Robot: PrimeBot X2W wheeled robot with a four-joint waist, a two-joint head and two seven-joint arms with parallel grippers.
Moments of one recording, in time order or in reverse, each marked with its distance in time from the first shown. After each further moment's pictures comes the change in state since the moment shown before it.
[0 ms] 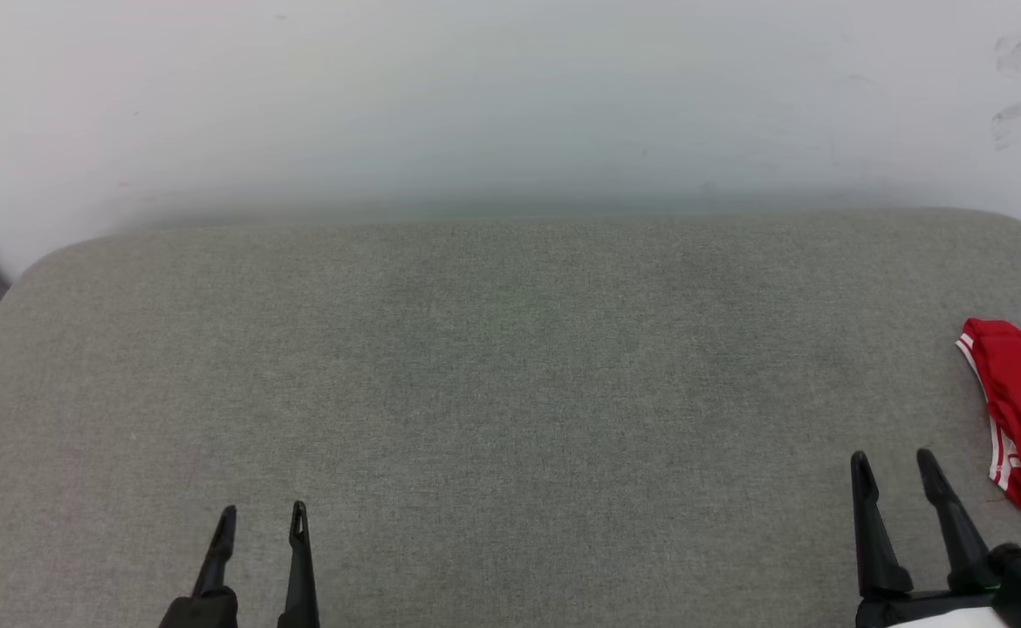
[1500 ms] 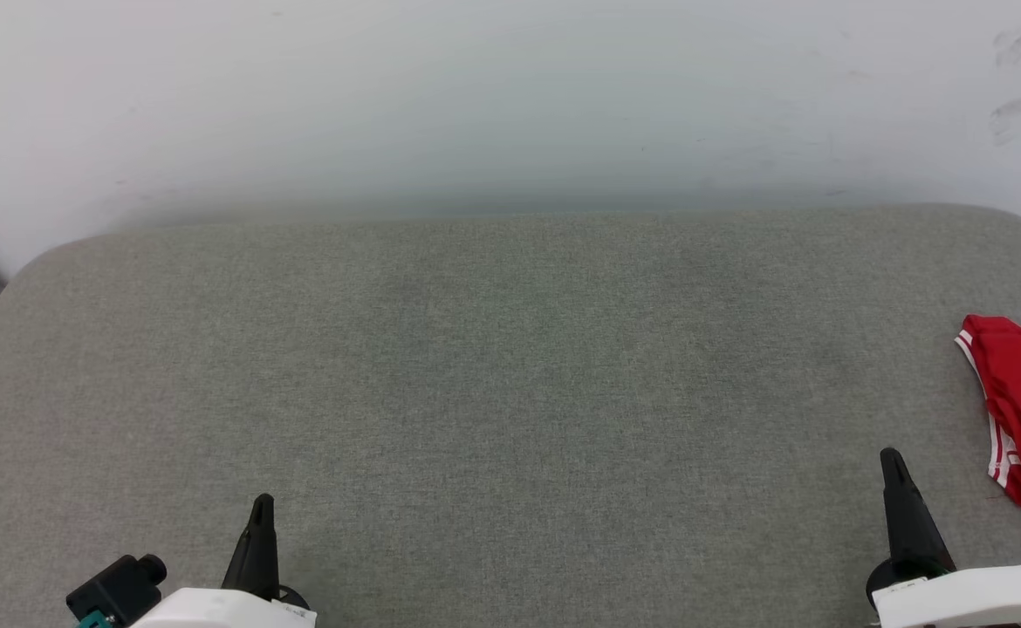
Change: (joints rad) left arm -0.117 0.020 0.021 0.156 -0.712 -0.080 0.139; right arm -0.089 -0.017 0.008 0.148 0.666 0.000 0.141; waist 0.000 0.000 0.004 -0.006
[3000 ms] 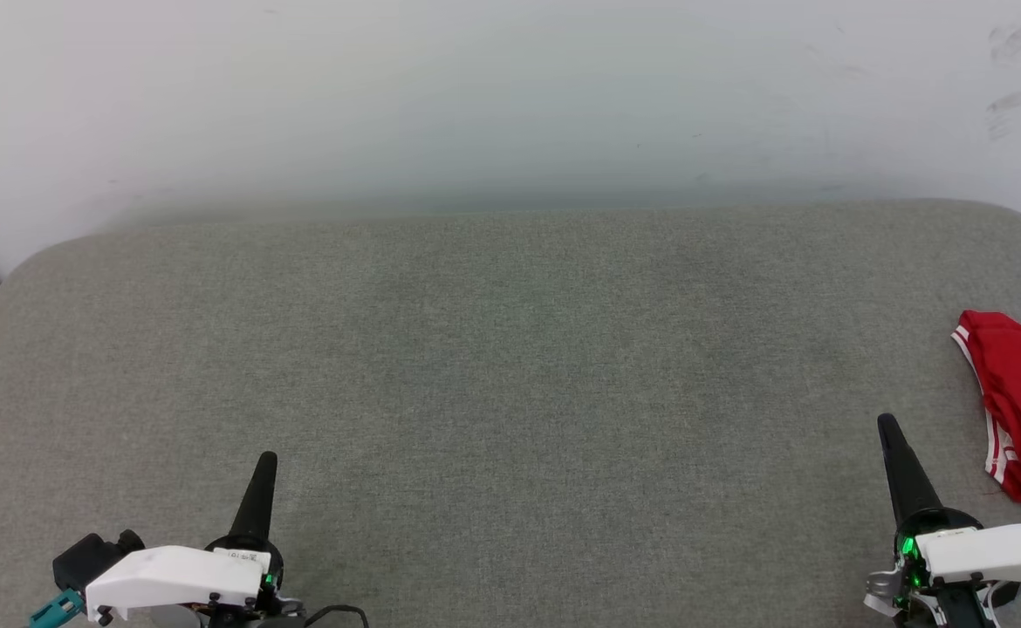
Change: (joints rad) left arm -0.111 0.003 0.045 0.065 -0.525 -0.063 0.122; right arm -0.097 -0.005 -0.020 0.065 0.494 0.000 0.123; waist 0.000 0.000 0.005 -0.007
